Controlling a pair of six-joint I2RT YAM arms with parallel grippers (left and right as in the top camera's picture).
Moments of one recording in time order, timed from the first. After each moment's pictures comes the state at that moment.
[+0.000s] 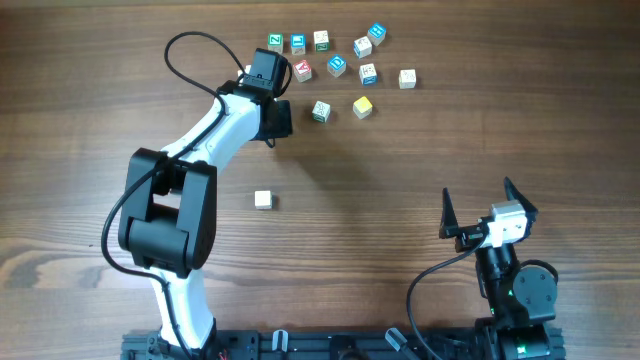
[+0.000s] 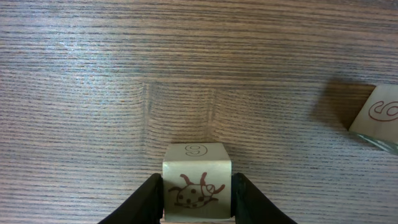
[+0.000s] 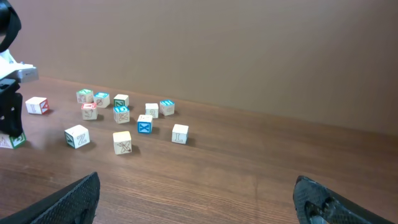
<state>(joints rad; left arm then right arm) -0.30 2.05 1.43 -0.62 -0.09 -0.37 0.12 0.03 0.01 0.00 -0.03 -0.13</state>
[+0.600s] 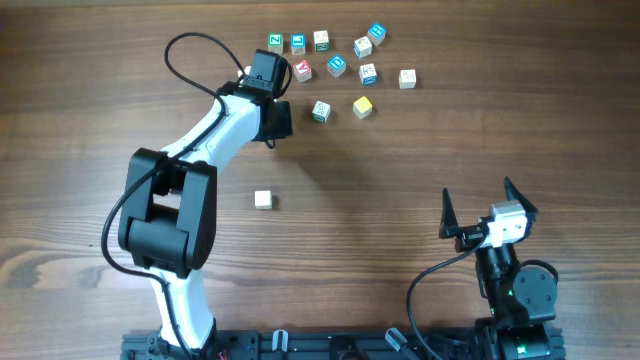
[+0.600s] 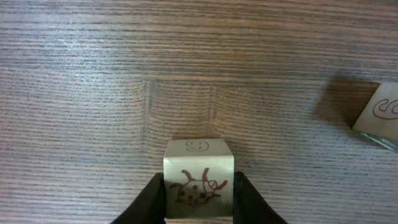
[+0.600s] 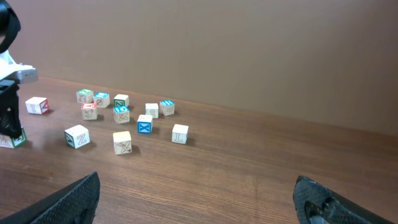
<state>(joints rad) -0.30 2.05 1.42 -0.62 -0.09 -0.37 0.12 0.03 0.01 0.00 -0.03 -0.13</state>
